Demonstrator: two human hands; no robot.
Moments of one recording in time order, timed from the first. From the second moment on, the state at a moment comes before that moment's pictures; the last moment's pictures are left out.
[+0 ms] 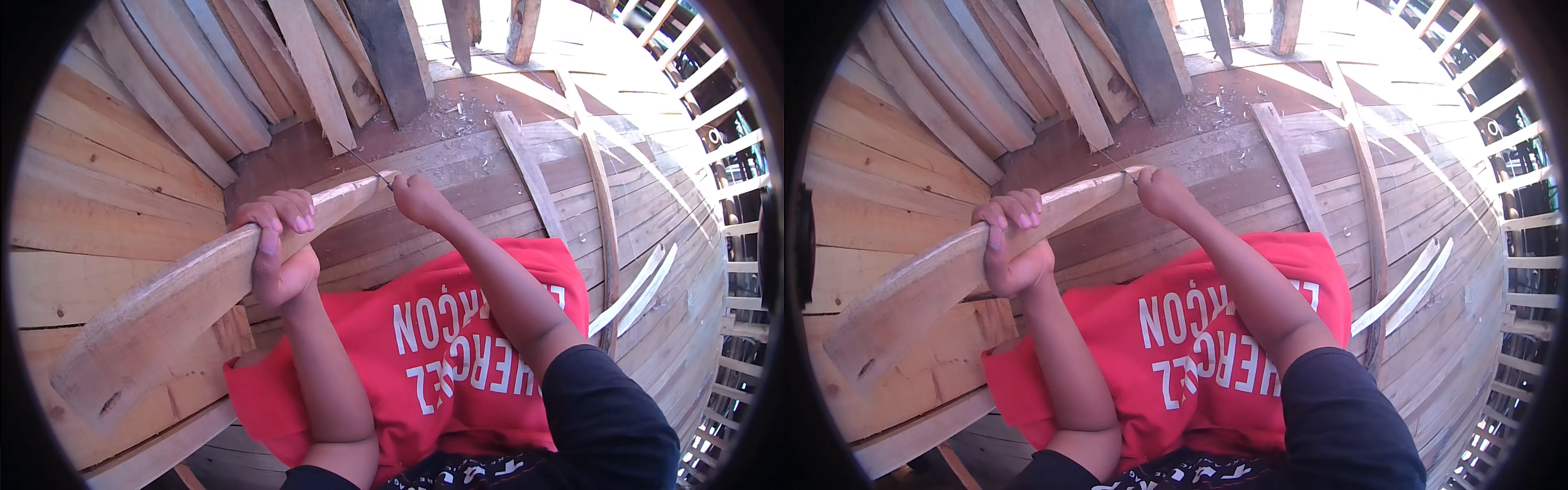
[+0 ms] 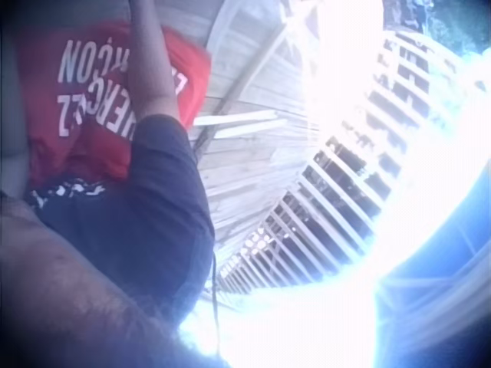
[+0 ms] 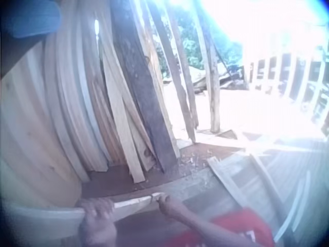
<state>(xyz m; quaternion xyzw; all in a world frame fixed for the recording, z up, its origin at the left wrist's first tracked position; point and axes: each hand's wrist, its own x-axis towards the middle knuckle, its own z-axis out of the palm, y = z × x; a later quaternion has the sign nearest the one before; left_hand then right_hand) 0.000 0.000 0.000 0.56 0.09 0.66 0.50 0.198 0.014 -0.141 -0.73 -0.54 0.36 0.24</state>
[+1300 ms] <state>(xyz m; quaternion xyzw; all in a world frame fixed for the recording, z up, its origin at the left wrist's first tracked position) 0.003 -0.003 0.002 0.57 0.07 0.64 0.52 0.193 0.001 -0.112 -0.71 -0.61 0.27 0.22</state>
